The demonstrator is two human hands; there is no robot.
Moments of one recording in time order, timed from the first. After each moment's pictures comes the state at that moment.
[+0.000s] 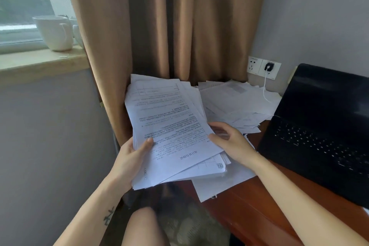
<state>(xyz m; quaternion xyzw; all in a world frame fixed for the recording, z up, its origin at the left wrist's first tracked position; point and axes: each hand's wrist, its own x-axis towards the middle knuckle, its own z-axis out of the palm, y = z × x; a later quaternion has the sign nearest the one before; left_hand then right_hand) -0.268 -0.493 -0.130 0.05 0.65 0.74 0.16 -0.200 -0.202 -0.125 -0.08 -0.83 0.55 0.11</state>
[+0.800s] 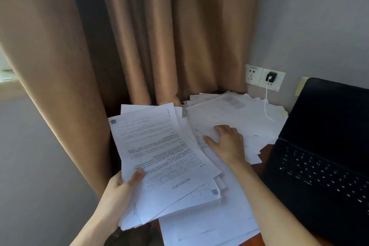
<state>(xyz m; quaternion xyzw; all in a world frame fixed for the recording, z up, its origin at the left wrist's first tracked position) -0.313 -0.421 -0.162 -0.04 0.68 0.71 0.17 -0.329 -0.092 -0.174 -0.17 -0.95 0.16 0.22</state>
